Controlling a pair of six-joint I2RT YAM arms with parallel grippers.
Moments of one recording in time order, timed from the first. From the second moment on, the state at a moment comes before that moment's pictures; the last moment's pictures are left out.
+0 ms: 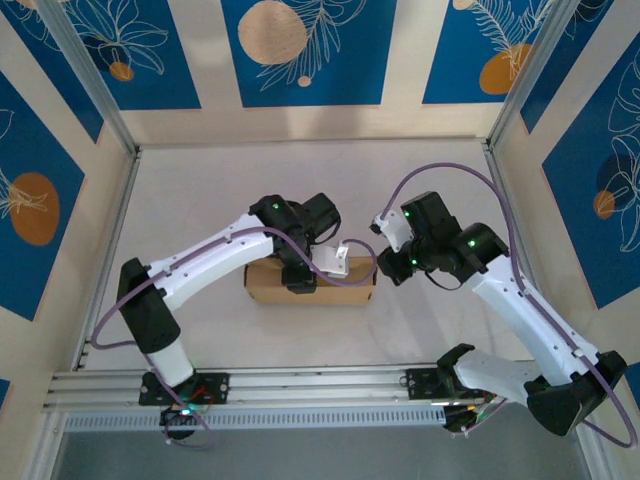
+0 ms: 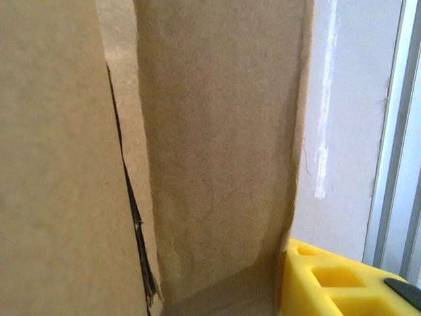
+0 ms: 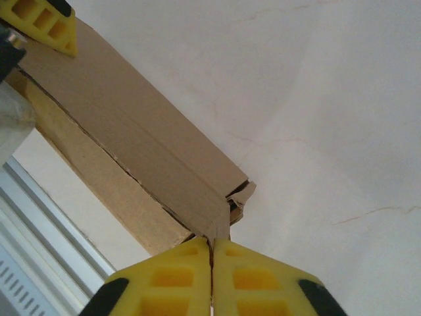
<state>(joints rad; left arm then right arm) -0.93 1.71 1.65 -1.33 0.07 0.65 0.56 1.08 1.18 -1.12 -0.20 -0.08</state>
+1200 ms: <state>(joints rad) -0.92 1.72 1.65 -1.33 0.07 0.63 0.57 1.09 1.15 -1.12 -0.18 -0.03</state>
